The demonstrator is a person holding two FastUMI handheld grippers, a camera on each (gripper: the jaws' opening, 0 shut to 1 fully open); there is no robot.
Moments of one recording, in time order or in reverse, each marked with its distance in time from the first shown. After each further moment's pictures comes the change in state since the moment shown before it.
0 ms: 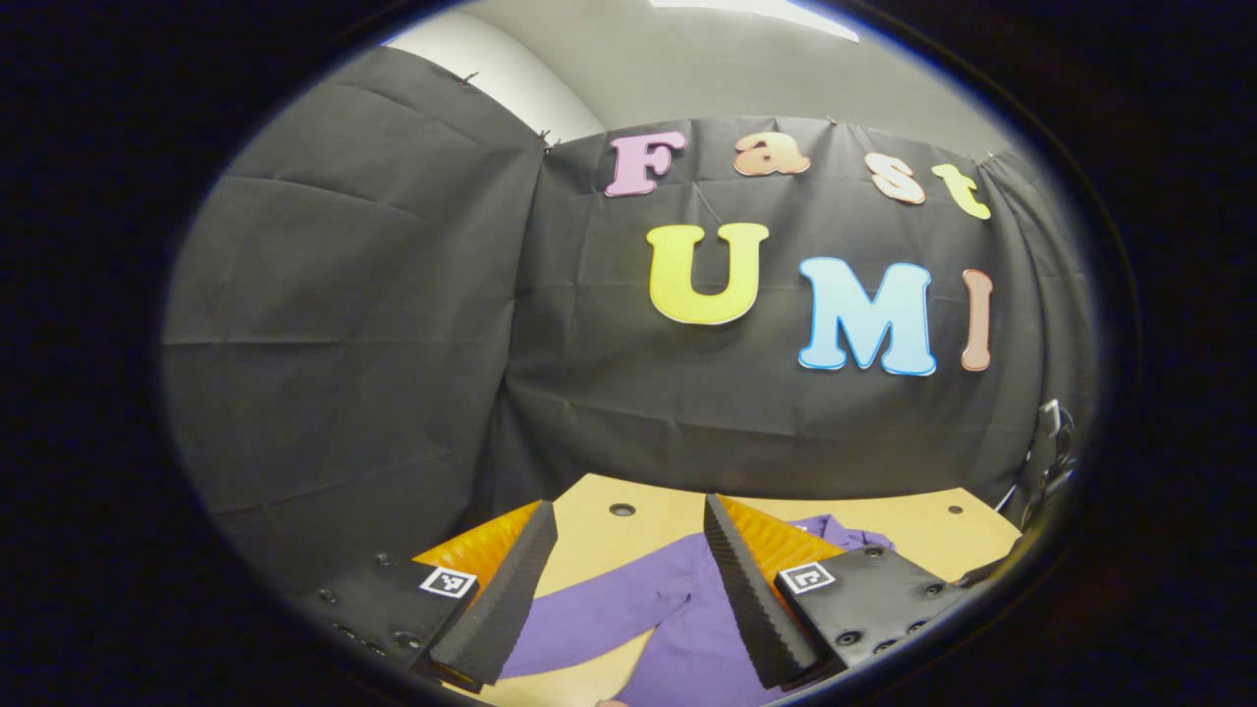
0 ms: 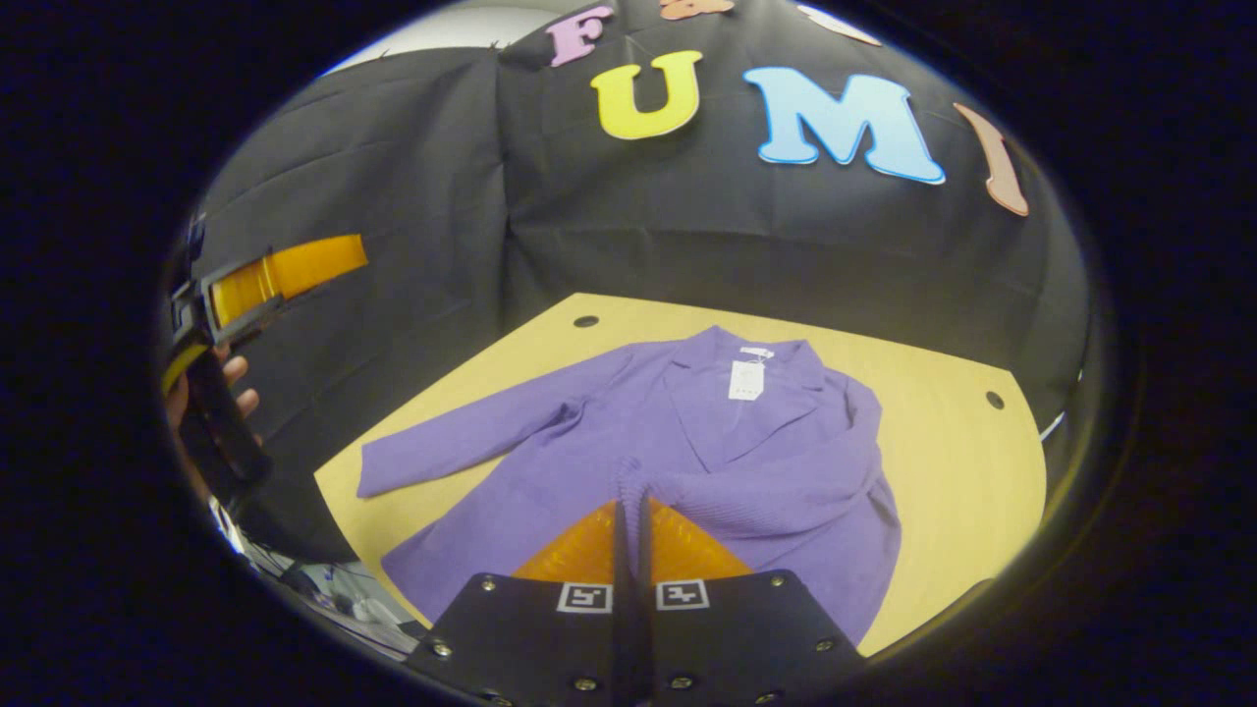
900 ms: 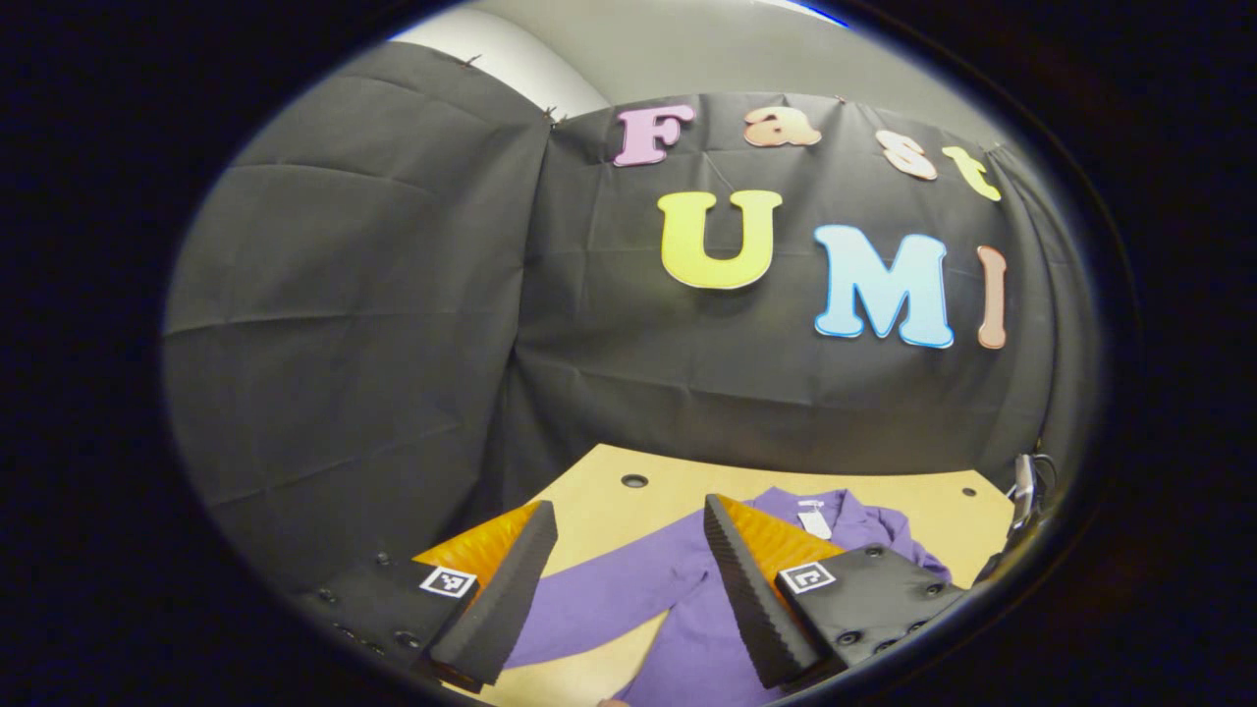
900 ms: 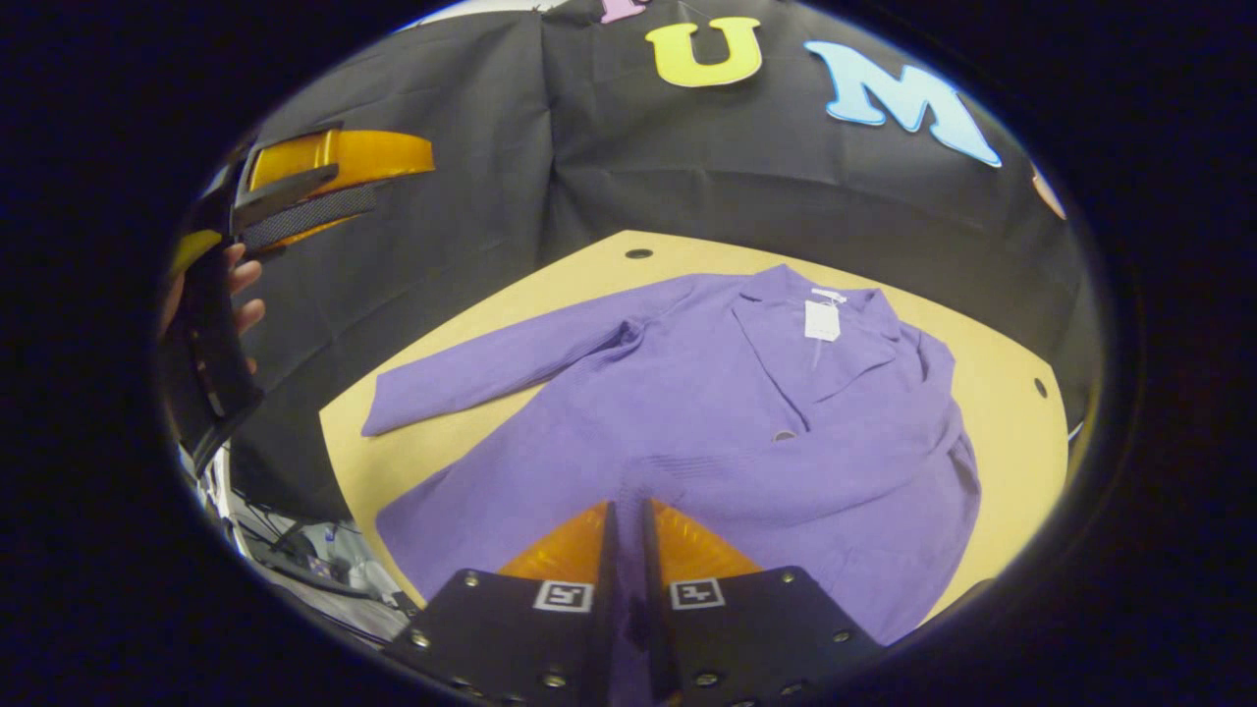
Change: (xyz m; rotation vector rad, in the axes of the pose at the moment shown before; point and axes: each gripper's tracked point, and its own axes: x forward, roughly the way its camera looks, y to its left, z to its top) left arm 0.018 0.011 -0.039 -0.002 0.075 0.030; right arm 0.030 0.052 -0.054 -0.055 0.119 0.101
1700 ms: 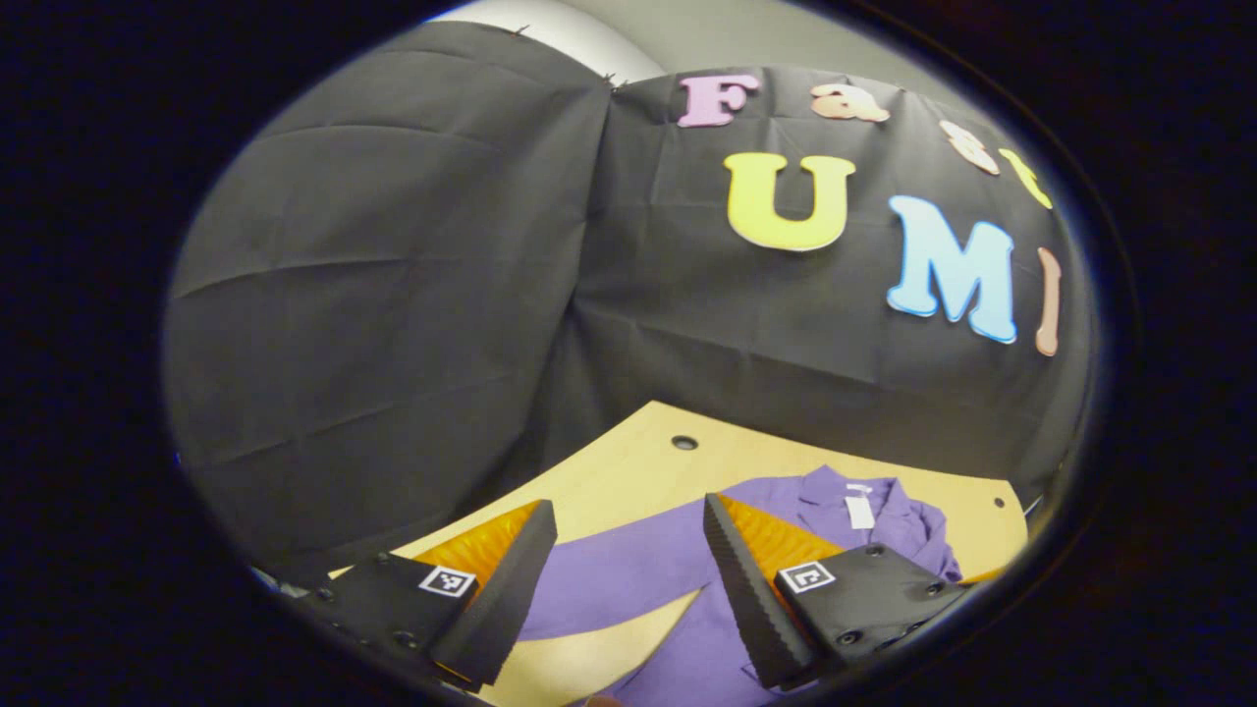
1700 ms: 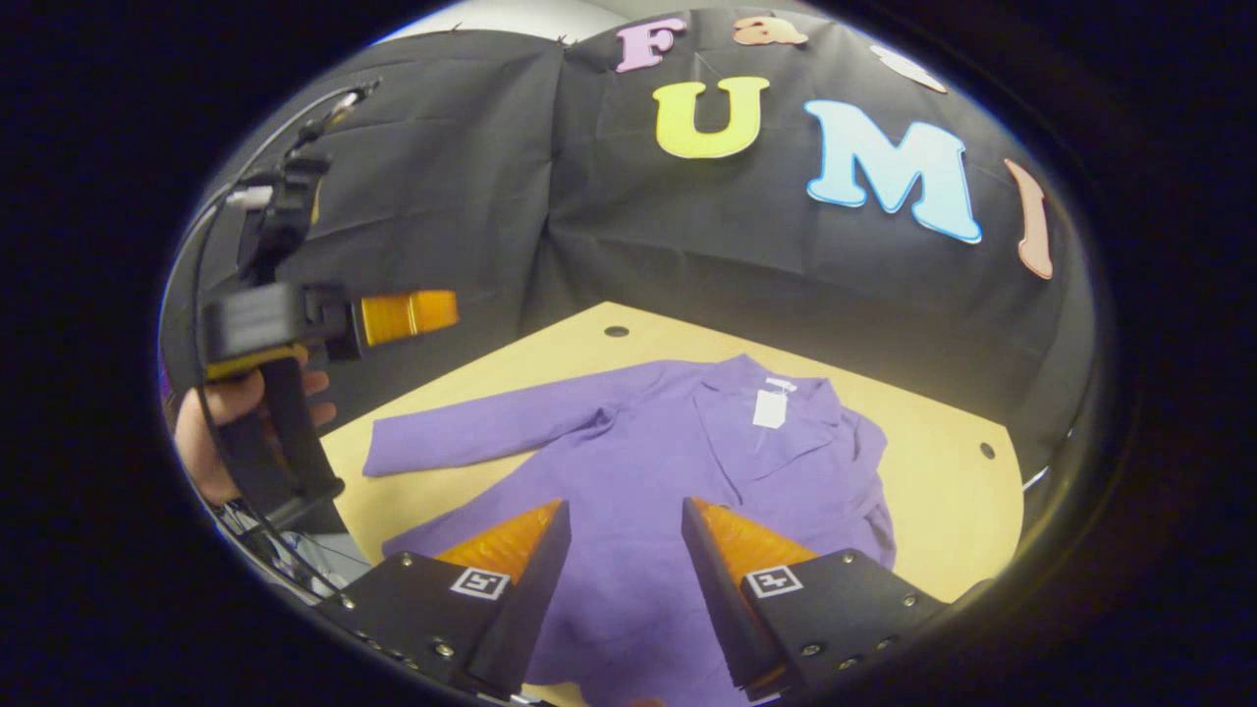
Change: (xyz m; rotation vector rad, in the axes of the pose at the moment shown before) left arm 0.026 0.054 -0.061 -0.088 0.135 0.218; right arm -0.066 -0.017 0.073 -0.054 -0.199 -0.127
